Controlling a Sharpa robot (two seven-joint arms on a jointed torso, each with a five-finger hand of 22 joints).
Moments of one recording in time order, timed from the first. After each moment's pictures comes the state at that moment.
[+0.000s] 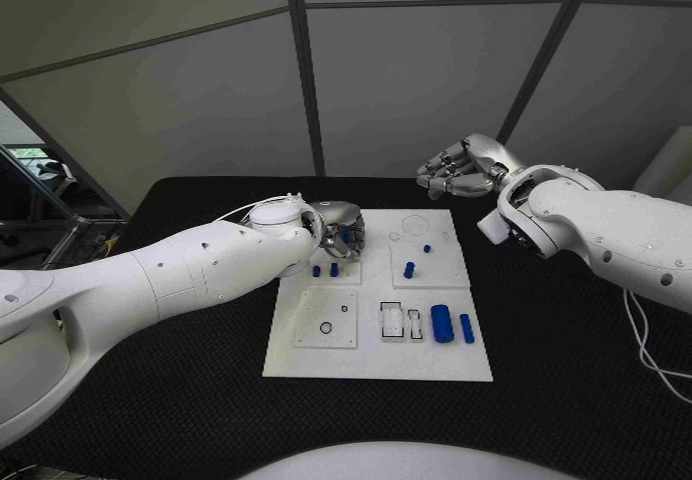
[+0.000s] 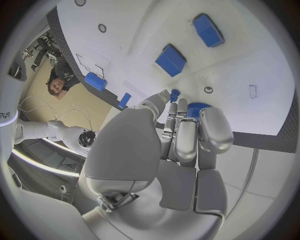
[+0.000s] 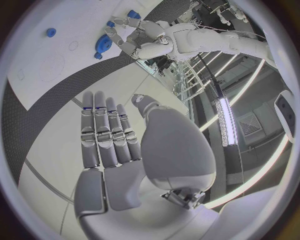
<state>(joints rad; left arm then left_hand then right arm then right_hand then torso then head) 1.16 -0.47 0.00 1.10 -1.49 -0.06 -0.07 1.43 -0.18 0.37 0.09 0.18 0.95 0.11 0.24 0.15 1.02 0.06 0.40 0.10 1.46 -0.02 1.33 1.08 0.20 1.46 0.08 1.13 1.20 1.23 -0.72 0.07 1.30 -0.88 -0.29 0.08 1.34 -0.13 0.29 0.17 0.41 0.99 0.20 0.08 0.07 1.20 0.13 0.07 0.07 1.26 0.09 0.07 0.18 0.18 1.03 0.18 0.31 0.28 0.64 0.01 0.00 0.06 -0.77</state>
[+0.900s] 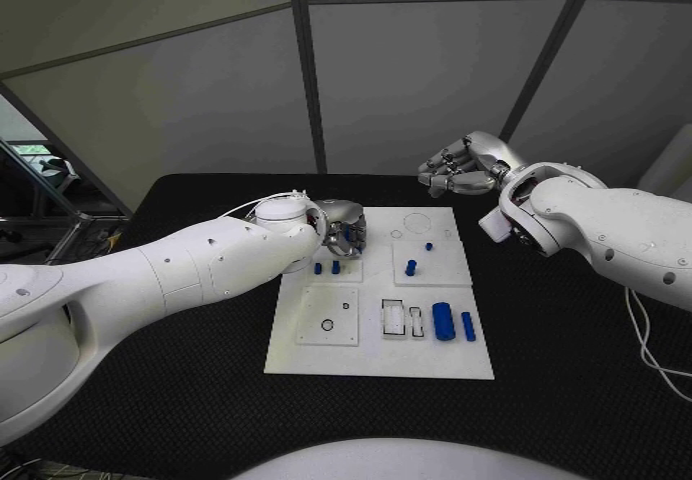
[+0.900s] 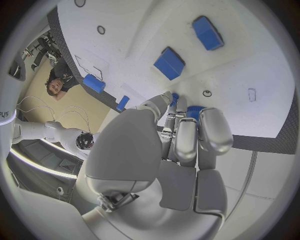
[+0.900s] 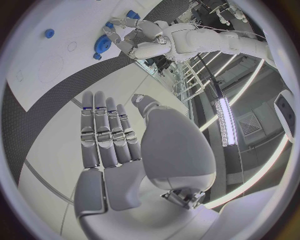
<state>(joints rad) 1.16 -0.46 0.00 1.09 -1.49 -0.03 -0.08 1.44 -0.17 0.40 0.08 0.18 0.97 0.12 0.23 0.15 1.05 0.06 0.38 0.09 1.46 -0.02 1.33 1.08 0.20 1.46 0.08 1.15 1.22 1.23 -0.71 0.07 1.30 -0.88 -0.29 0.08 1.34 -0.13 0.29 0.17 0.41 0.99 0.20 0.08 0.07 1.20 0.13 0.07 0.07 1.26 0.09 0.07 0.17 0.18 1.03 0.19 0.31 0.28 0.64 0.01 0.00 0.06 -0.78</state>
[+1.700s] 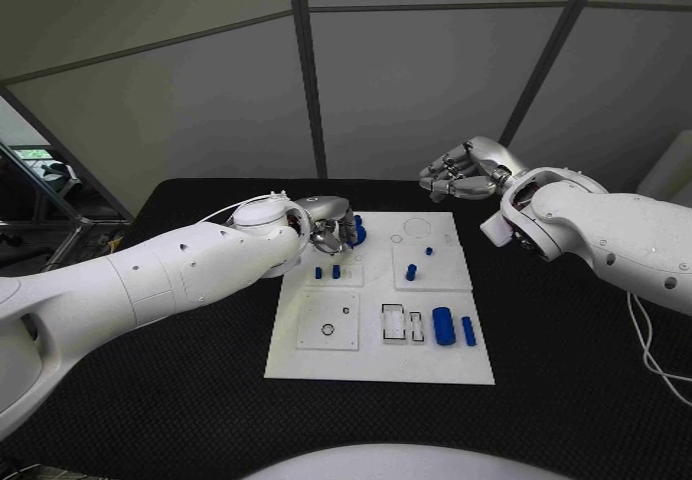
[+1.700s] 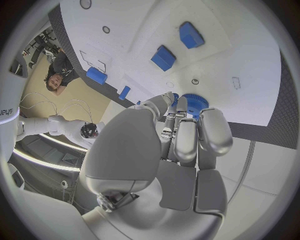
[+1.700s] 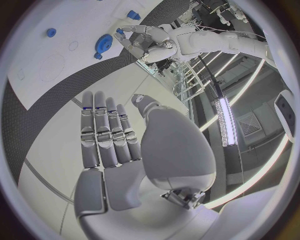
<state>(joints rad) 1.15 -0.55 0.04 1.18 -1.48 -0.10 -0.08 1.45 -0.15 0.47 0.04 0.18 1.03 0.12 0.22 0.15 1.12 0.06 0.35 0.10 1.46 -0.02 1.34 1.07 0.20 1.46 0.08 1.15 1.24 1.23 -0.72 0.07 1.30 -0.88 -0.29 0.08 1.34 -0.13 0.29 0.17 0.41 0.99 0.20 0.08 0.07 1.20 0.13 0.07 0.07 1.26 0.09 0.07 0.17 0.18 1.03 0.19 0.31 0.28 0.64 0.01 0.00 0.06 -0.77</state>
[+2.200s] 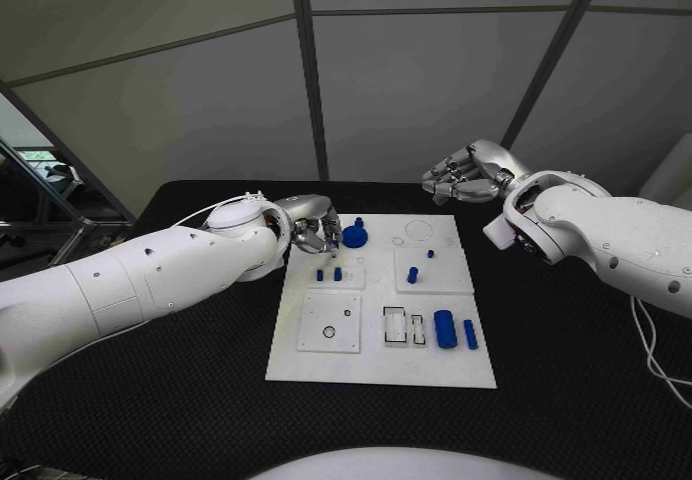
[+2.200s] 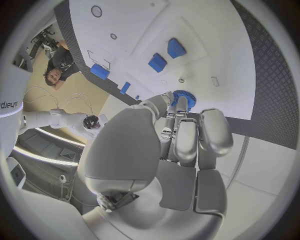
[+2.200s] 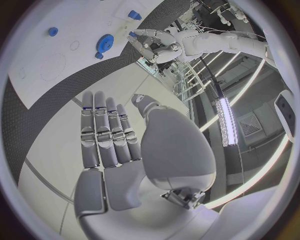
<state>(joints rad) 1.13 -0.66 0.07 1.28 -1.45 -0.11 -0.09 1.44 -0.16 0.47 0.03 0.18 1.04 0.13 0.21 0.15 1.13 0.06 0.33 0.09 1.46 -0.02 1.34 1.07 0.20 1.46 0.08 1.16 1.24 1.23 -0.72 0.07 1.29 -0.88 -0.29 0.08 1.34 -0.13 0.29 0.17 0.41 0.99 0.20 0.08 0.07 1.20 0.13 0.07 0.07 1.26 0.09 0.07 0.18 0.18 1.03 0.19 0.31 0.28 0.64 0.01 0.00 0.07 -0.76</state>
